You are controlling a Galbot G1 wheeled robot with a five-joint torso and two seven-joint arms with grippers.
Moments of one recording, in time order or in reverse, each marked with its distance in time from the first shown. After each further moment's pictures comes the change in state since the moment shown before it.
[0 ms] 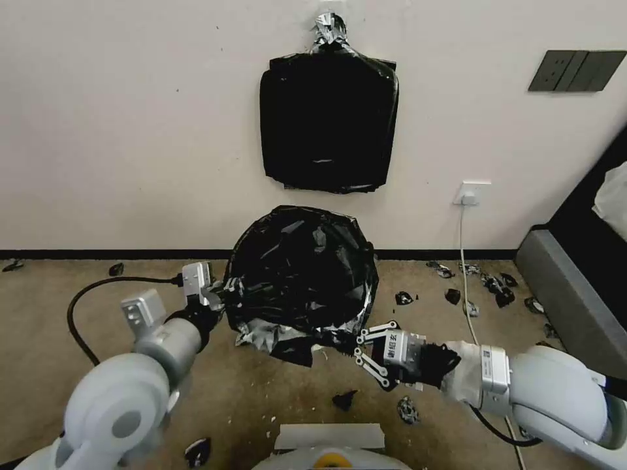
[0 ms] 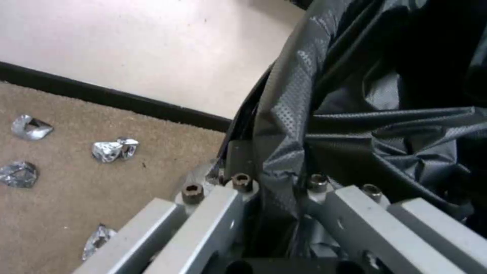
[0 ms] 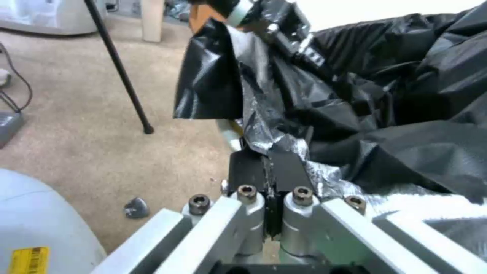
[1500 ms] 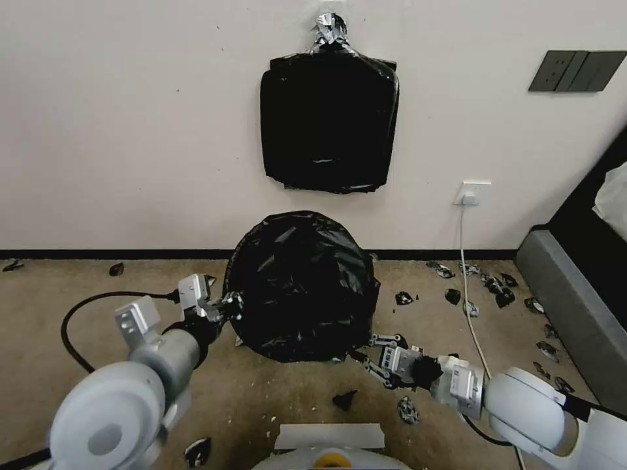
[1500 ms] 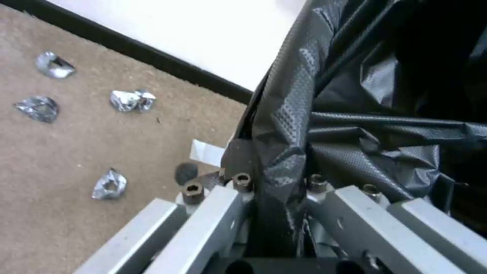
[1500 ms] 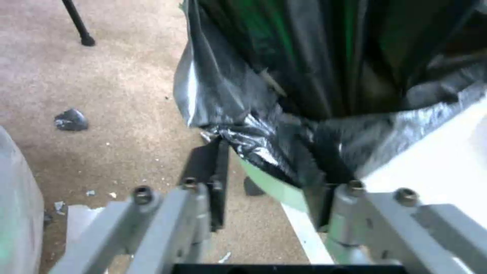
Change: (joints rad) left arm 0.021 -0.036 -0.009 -0.040 -0.143 0.022 -0.184; right arm -0.116 0.172 0.009 -0.257 -0.301 0.043 0.061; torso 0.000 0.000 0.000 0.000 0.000
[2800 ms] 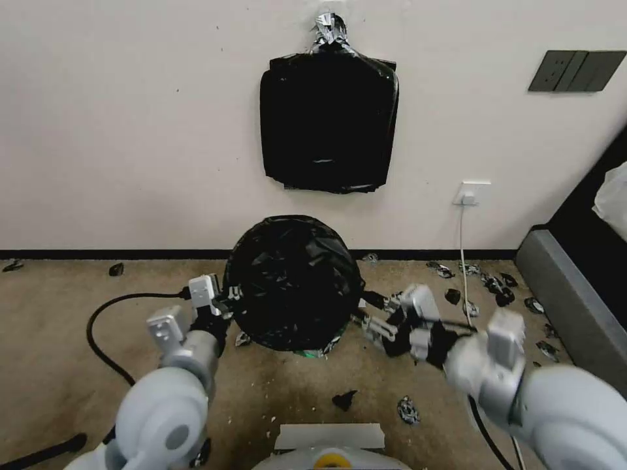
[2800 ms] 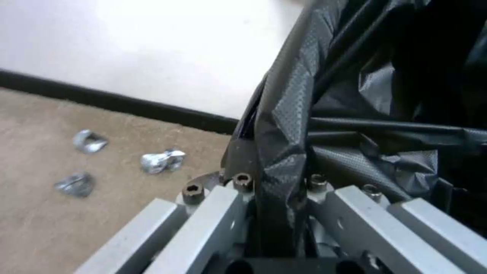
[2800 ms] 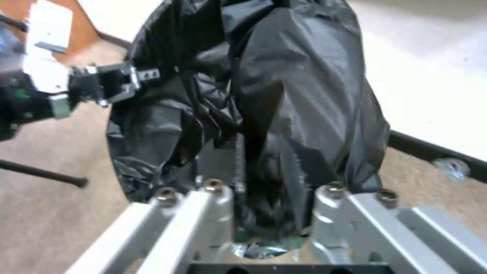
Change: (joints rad) left arm -0.101 -0.001 0.300 0.151 0.492 -0.155 0.067; right arm 0.078 -0.012 0.204 0.431 0.979 -0.617 0.599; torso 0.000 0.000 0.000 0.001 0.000
